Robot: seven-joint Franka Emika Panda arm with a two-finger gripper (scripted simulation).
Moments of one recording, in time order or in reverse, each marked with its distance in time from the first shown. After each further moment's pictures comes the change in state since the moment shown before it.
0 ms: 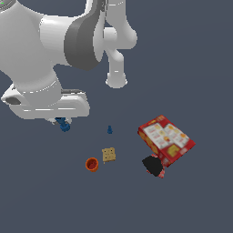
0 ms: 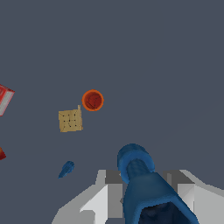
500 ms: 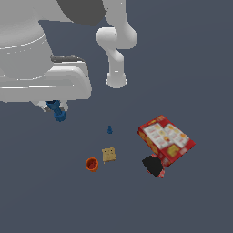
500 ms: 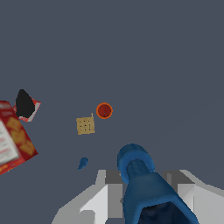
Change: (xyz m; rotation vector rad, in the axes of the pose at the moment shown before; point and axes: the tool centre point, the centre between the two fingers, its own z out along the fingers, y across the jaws) arm 0.026 -0.023 -0.094 0.001 0.001 -0.001
